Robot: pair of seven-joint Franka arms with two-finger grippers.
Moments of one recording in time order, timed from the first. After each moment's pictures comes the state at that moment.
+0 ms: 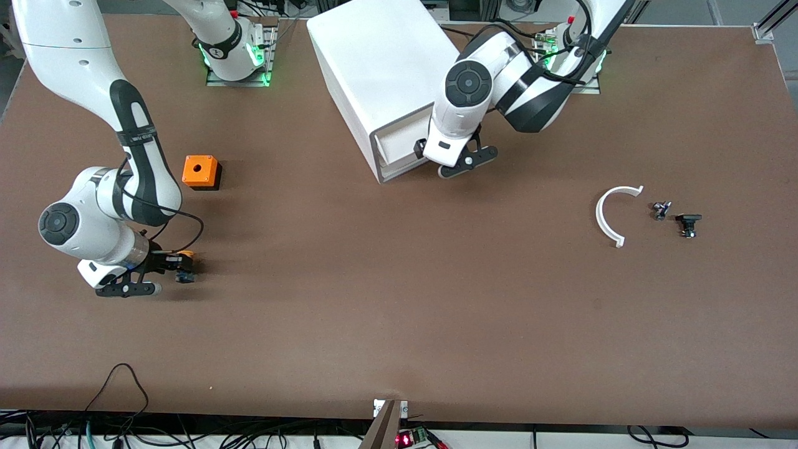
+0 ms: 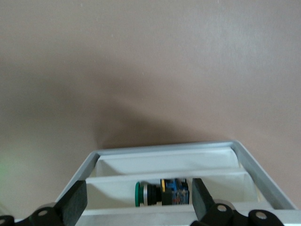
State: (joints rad) left arm -0.17 0.33 -0.63 -1.87 -0.02 1.98 -1.21; right arm 0.08 0.62 -0.15 -1.73 0.12 2.38 -0.16
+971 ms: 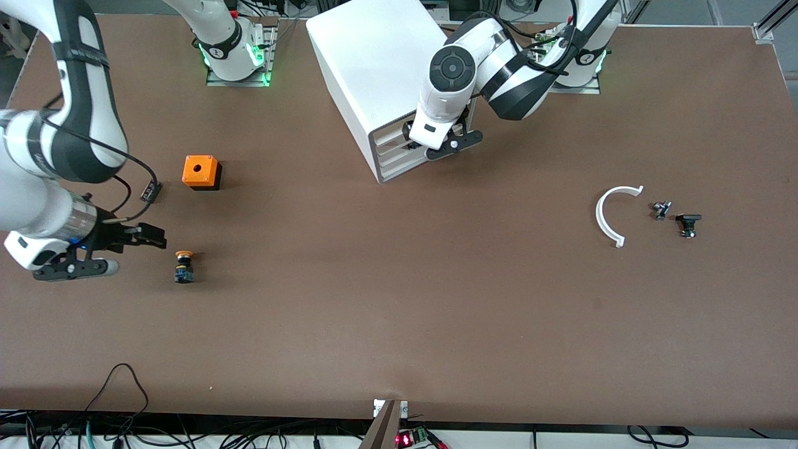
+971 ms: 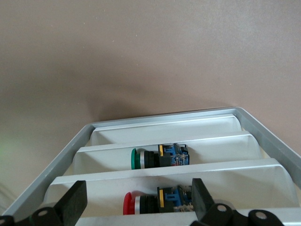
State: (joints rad) left arm -0.16 0.32 -0.69 -1.89 -0.07 1.97 -1.22; right arm 0.11 0.36 -0.14 -1.57 0.10 1.91 -0.16
